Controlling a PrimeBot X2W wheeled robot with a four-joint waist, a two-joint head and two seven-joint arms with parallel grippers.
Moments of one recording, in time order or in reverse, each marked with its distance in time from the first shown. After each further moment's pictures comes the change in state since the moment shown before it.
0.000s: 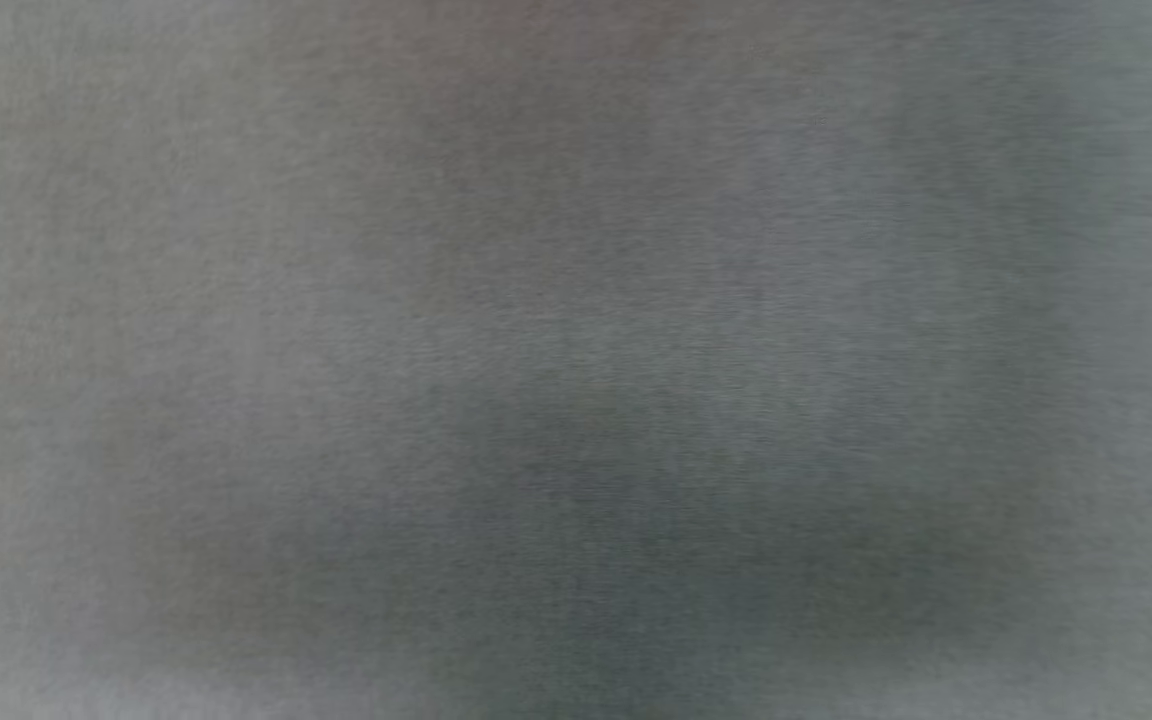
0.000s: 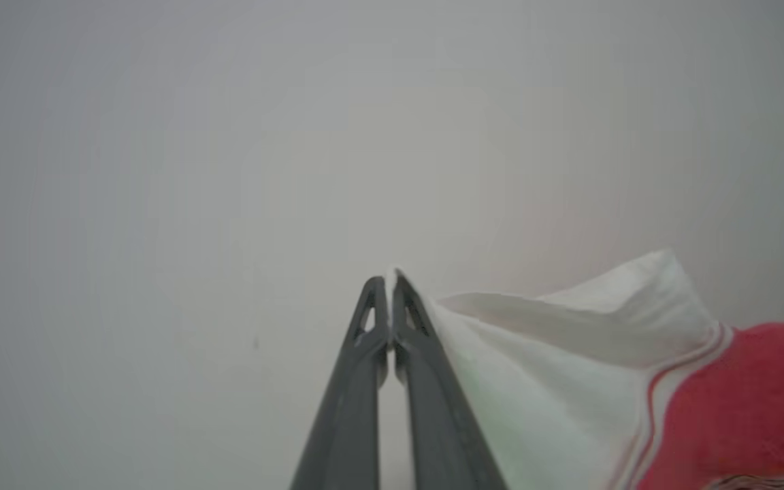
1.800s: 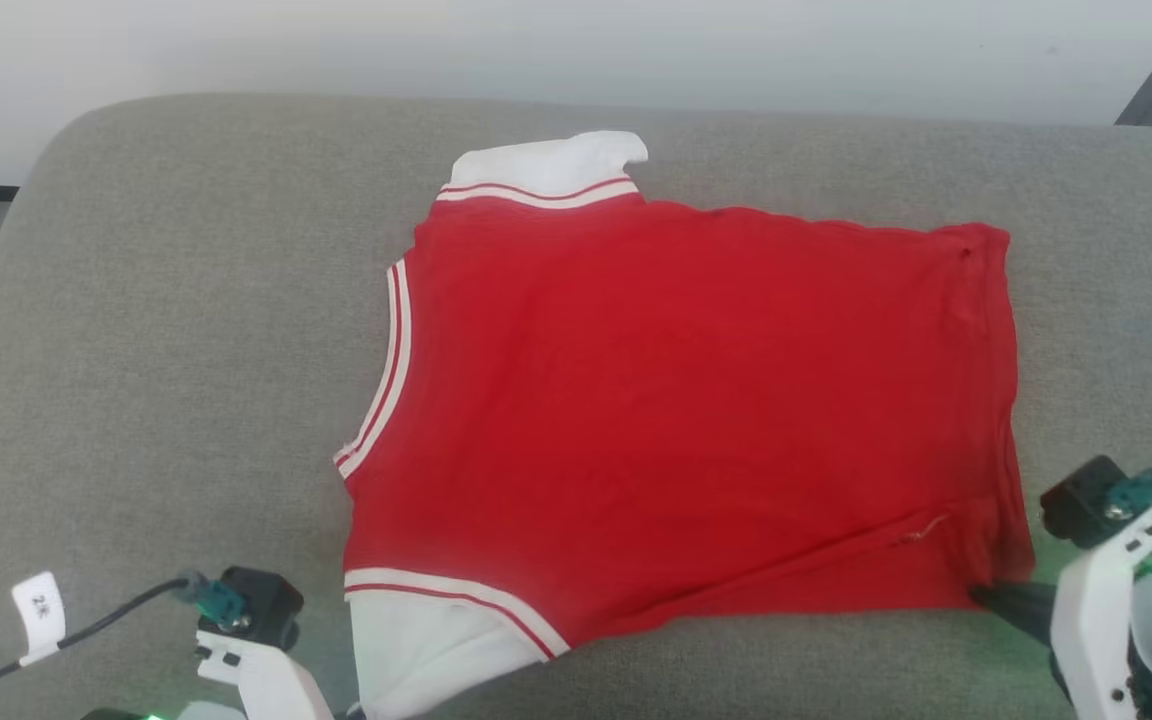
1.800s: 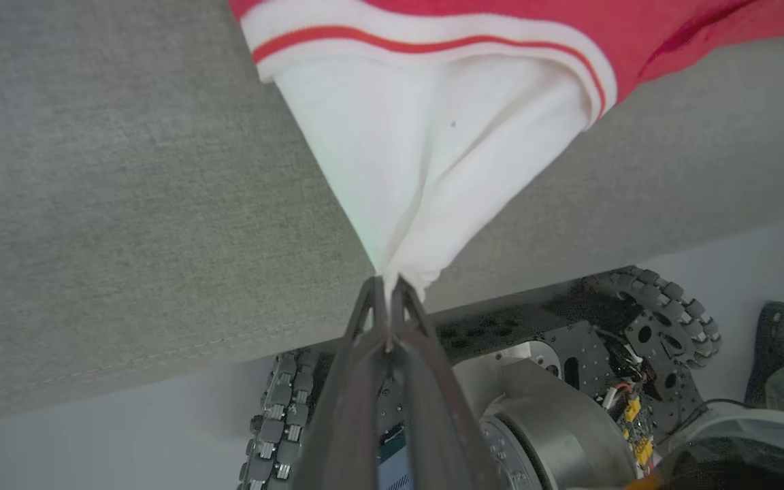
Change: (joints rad) left arm 1.571 0.456 -0.255 -1.248 -0.613 0.467 0.706; right arm 1.365 -0.676 0.574 -1.135 0.976 -0.001 0.560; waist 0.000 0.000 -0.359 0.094
